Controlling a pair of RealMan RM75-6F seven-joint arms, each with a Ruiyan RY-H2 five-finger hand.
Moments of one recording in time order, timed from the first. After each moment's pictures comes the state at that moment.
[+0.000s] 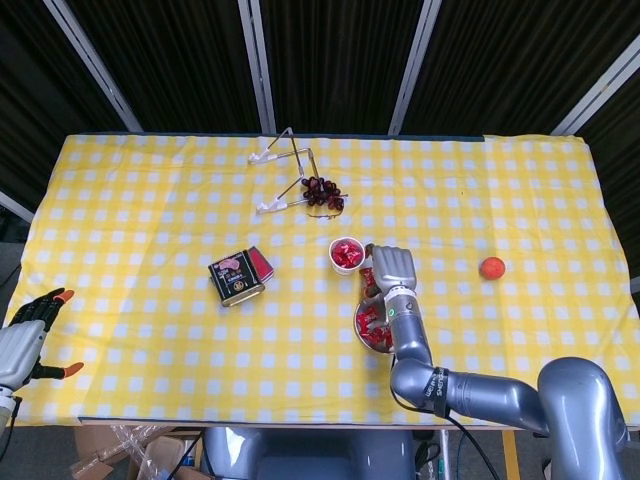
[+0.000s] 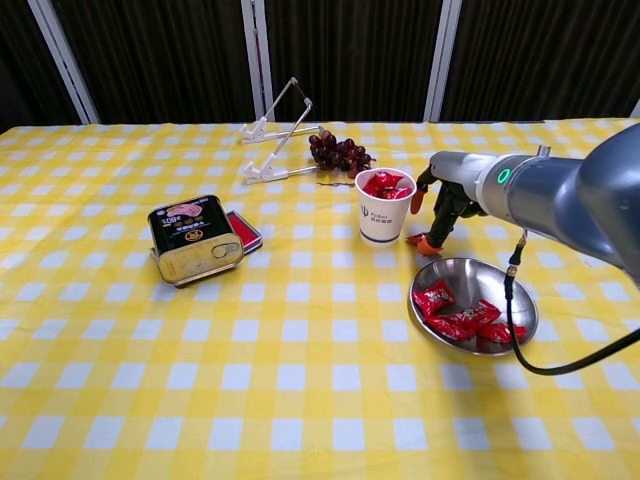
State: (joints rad) left arm -0.18 -0.98 0.00 -1.78 1.28 1.17 -0.03; right arm 1.01 -1.71 0.32 -1.42 -0.25 1.08 -0.72
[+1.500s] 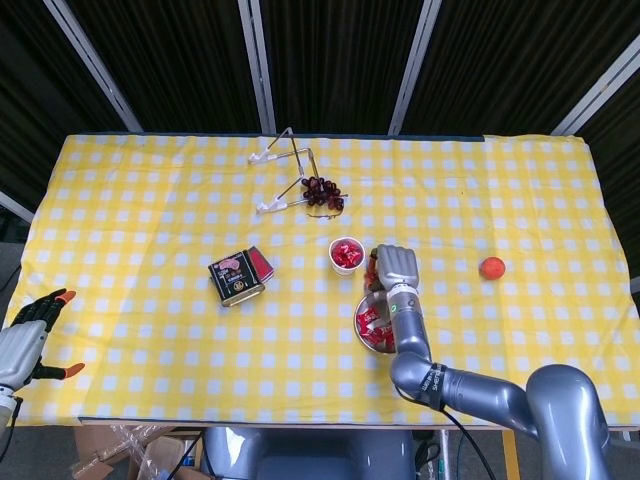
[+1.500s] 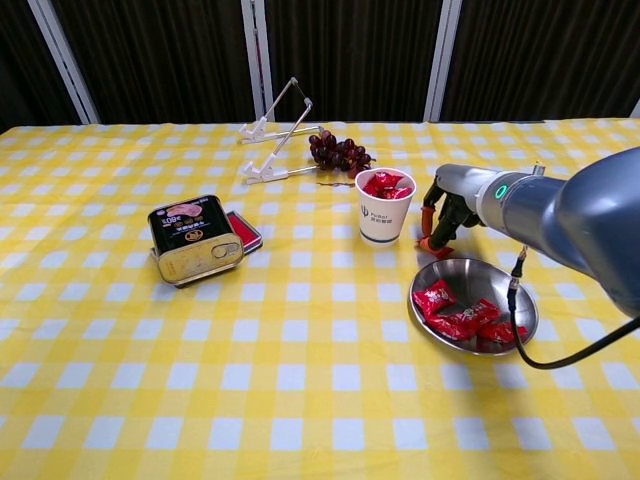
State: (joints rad) left arm -0.19 -0.98 0.00 -1.78 1.27 1.16 -0.03; right arm 0.98 -1.78 0.34 -1.26 -0.29 1.01 -0.69
